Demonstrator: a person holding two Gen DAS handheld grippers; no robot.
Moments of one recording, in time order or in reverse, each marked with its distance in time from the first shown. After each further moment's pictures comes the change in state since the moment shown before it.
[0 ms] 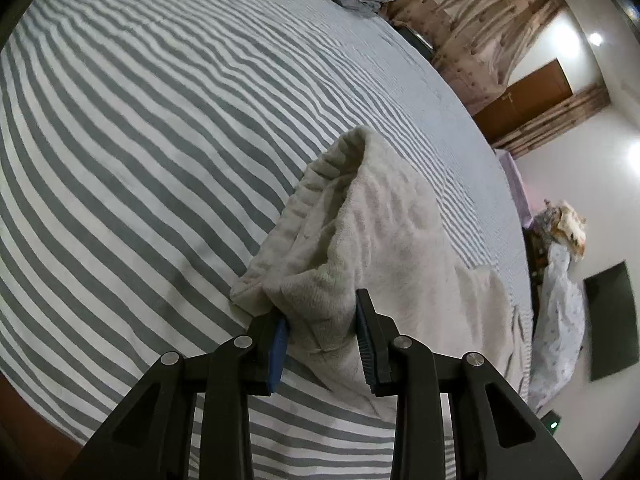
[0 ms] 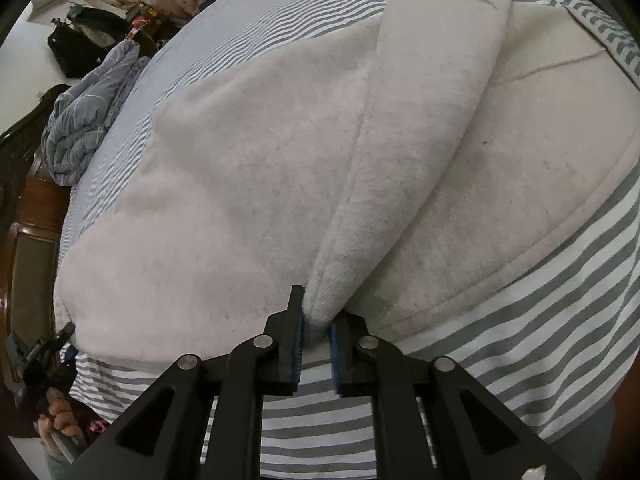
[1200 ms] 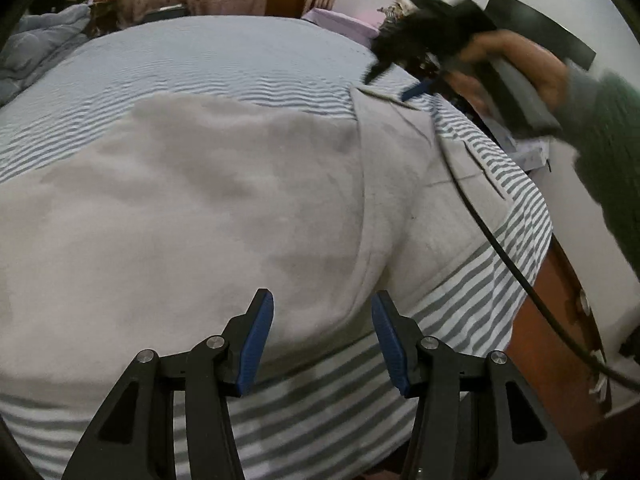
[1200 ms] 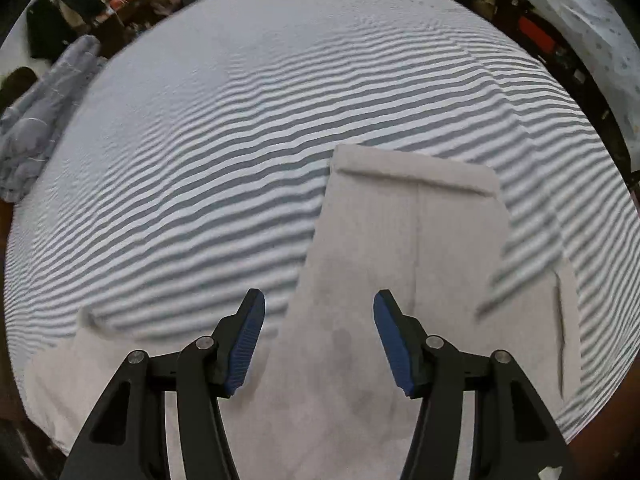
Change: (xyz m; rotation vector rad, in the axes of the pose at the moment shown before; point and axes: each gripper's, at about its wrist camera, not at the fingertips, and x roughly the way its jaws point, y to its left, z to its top) left arm 0.116 -0.319 -0.260 0.863 0.195 -0.155; right arm -0.015 -0.026 0.272 -0.111 0.000 -0.272
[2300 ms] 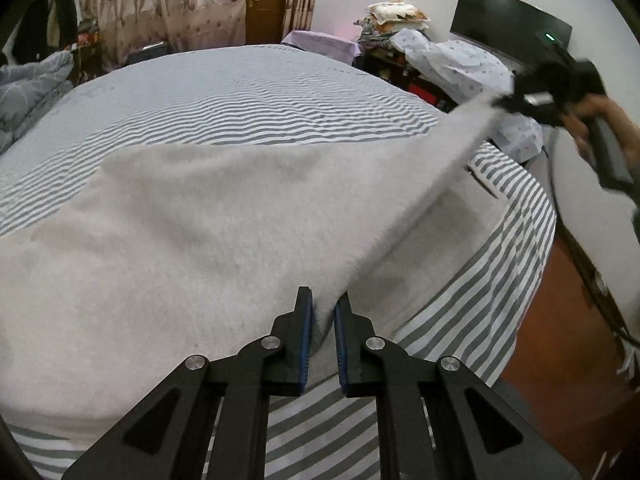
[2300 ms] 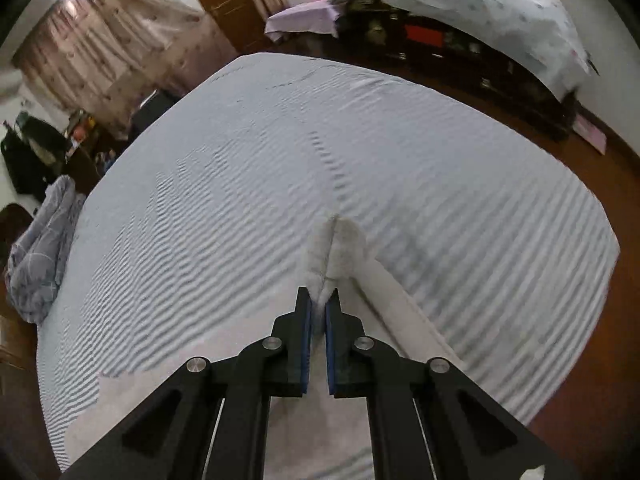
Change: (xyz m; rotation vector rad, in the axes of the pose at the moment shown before) left arm -0.004 -0.021 -0.002 0.125 -0.084 0.046; right arm -0.116 -0.202 -0.093 0.356 -0.310 0.055
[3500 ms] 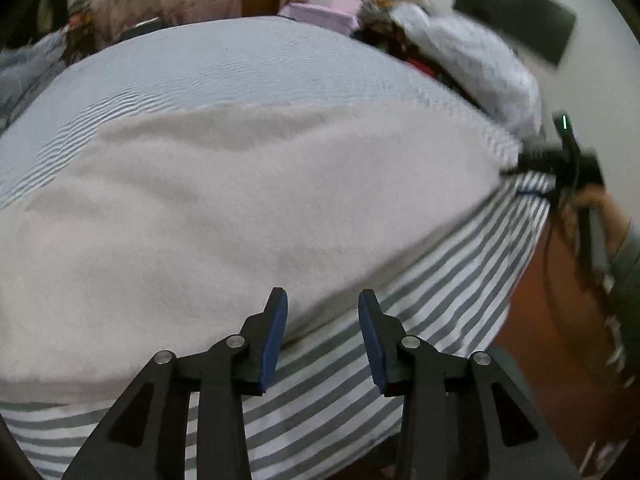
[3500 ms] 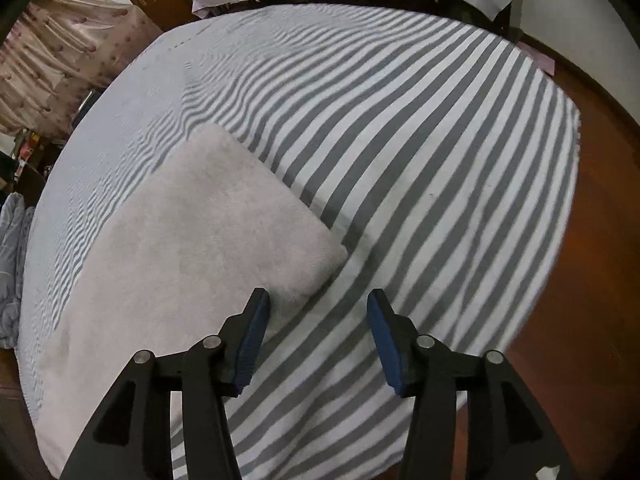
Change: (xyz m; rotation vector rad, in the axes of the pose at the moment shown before) left arm -0.010 0.007 -0.010 -0.047 0.083 -0.040; right arm 0.043 -0.108 -0.094 0.147 0.106 -0.149
